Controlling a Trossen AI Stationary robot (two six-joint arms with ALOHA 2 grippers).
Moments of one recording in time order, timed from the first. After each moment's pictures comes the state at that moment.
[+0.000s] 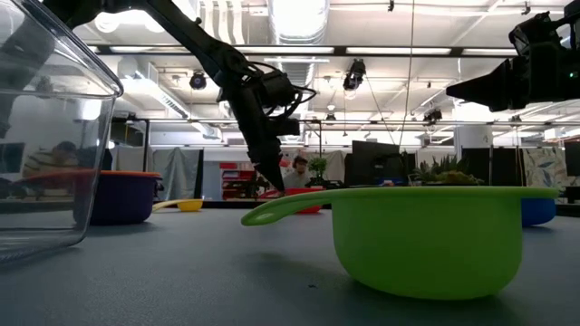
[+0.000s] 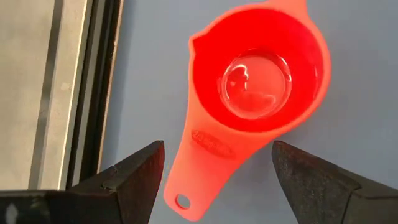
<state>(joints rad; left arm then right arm) 0.51 2.01 1.44 -0.47 -0.05 0.47 0.01 0.06 0.02 0.03 0.34 -0.18</state>
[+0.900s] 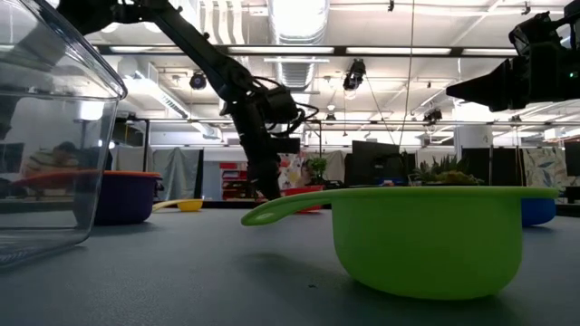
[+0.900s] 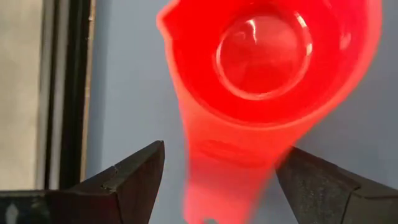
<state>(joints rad) 0.52 2.09 1.46 -0.46 -0.07 0.52 0.01 0.06 0.02 0.03 0.34 -0.18</state>
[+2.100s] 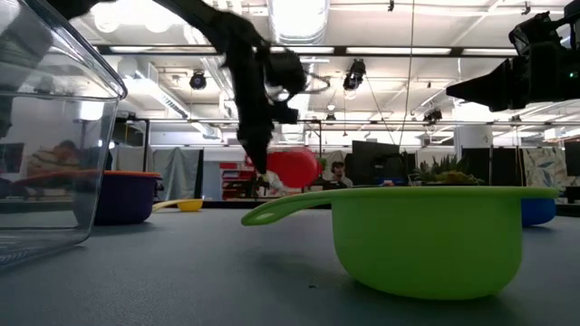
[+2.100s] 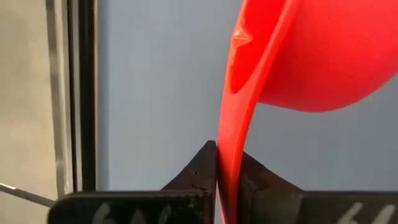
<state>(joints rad) 0.39 1.97 1.56 -0.85 -0.23 0.35 0.01 0.06 0.02 0.03 0.34 -0.18</state>
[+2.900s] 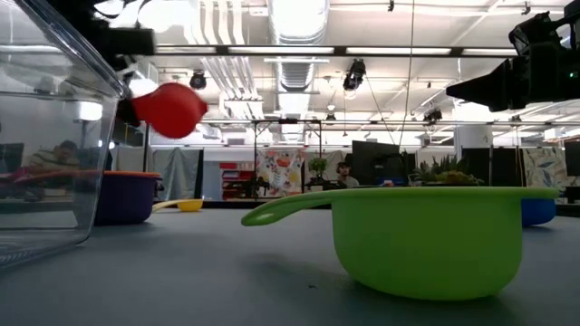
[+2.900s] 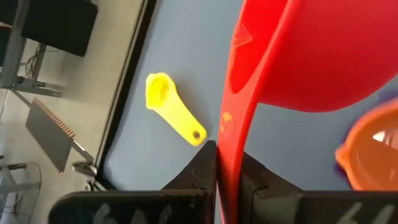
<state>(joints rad) -0.24 1.12 0.80 -1.07 -0.74 -0.41 0.01 0.06 0.02 0.03 0.34 -0.18</state>
